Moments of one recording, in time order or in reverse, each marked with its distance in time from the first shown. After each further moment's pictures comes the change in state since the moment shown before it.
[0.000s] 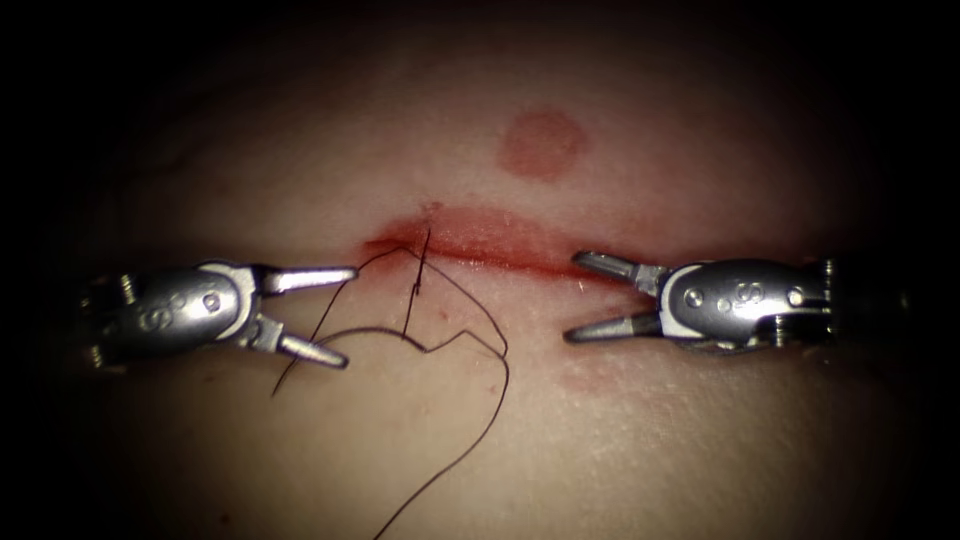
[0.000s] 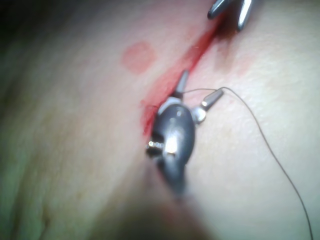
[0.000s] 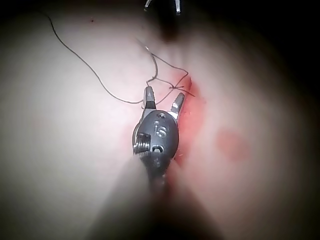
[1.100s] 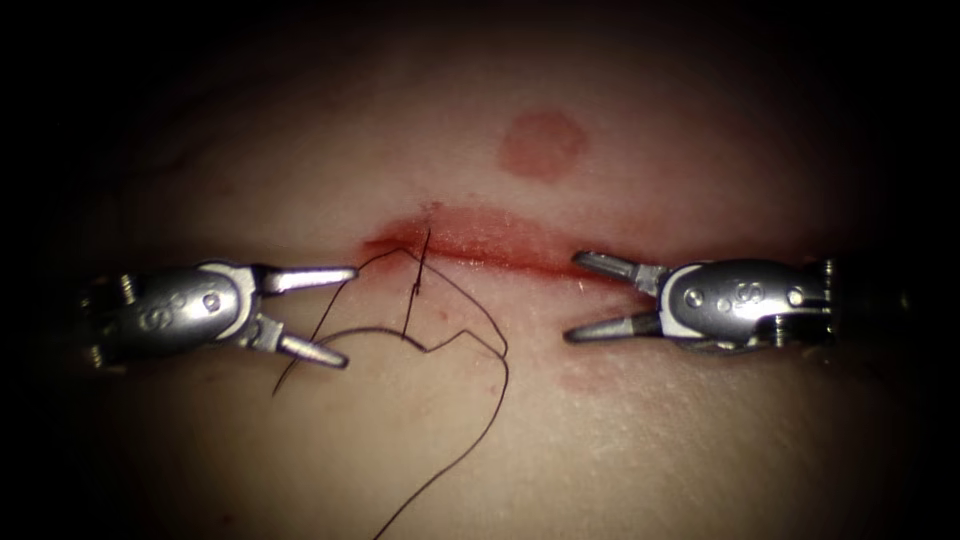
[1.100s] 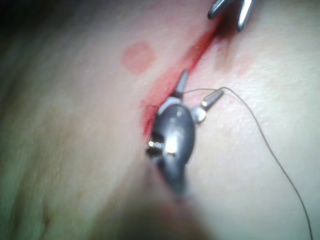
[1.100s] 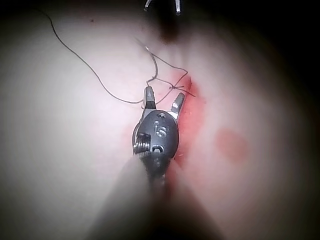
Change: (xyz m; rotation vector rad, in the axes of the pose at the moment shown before) right arm 0.000 0.000 0.000 0.000 0.000 0.000; left arm 0.000 0.000 0.000 0.000 0.000 0.000
